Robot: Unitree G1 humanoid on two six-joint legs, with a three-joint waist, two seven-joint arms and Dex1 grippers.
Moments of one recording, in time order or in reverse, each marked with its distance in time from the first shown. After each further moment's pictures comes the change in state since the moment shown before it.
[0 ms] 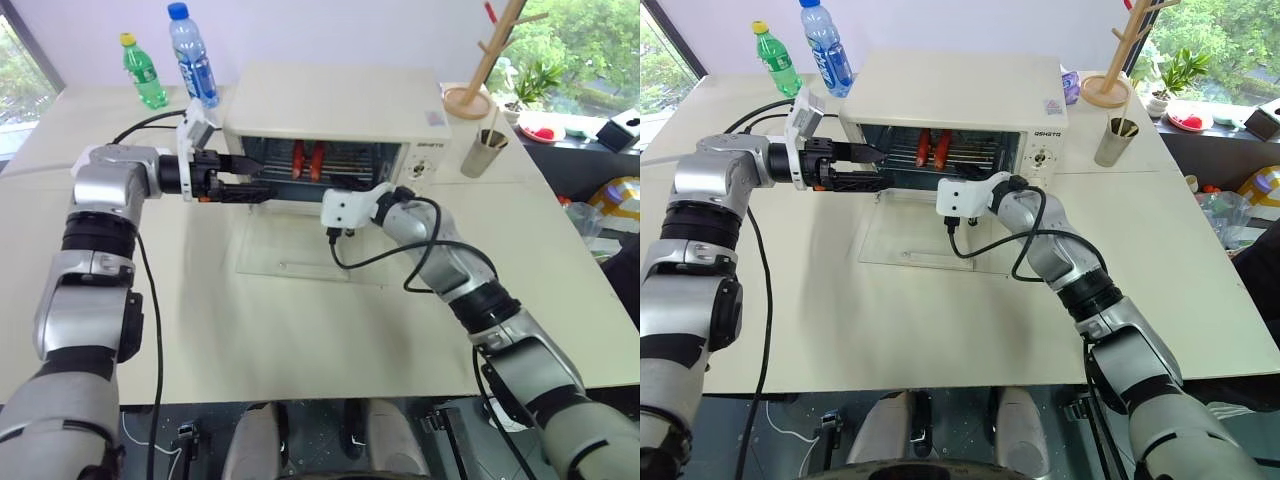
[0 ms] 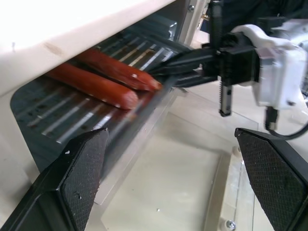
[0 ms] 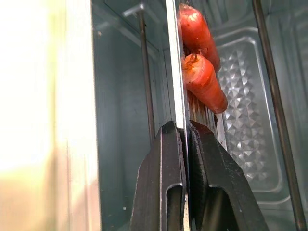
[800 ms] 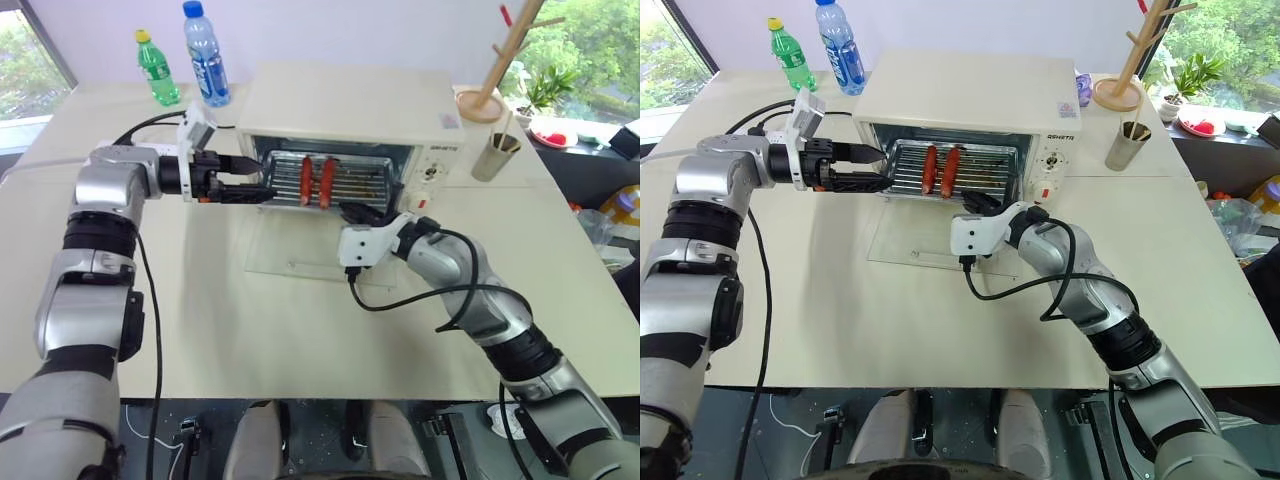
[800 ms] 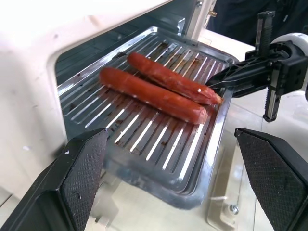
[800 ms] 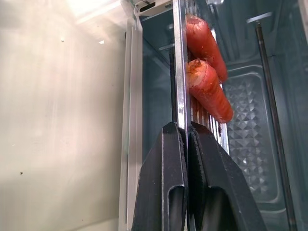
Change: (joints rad) left arm -0.003 0.000 0.000 0.021 0.010 -0.024 -0.016; right arm 0.234 -0.118 -0.044 -0.344 -0.008 0.009 0.083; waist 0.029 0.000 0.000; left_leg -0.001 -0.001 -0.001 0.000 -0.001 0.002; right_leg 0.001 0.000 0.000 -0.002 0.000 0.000
